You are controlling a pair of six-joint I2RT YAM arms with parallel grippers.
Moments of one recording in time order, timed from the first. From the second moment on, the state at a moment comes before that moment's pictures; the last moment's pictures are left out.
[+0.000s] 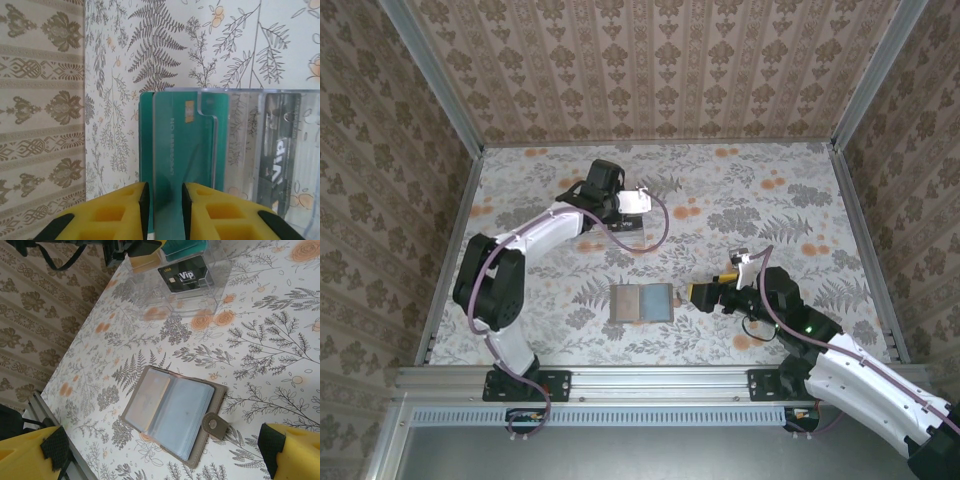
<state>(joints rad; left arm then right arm) -0.55 1.78 1.29 -0.28 -0.08 1.11 0.63 0.59 0.34 -0.14 -0.19 0.60</state>
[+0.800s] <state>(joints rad) -0.54 1.42 1.21 -0.25 -0.12 0.46 0.67 0.73 0.35 -0.14 -0.17 0.58</state>
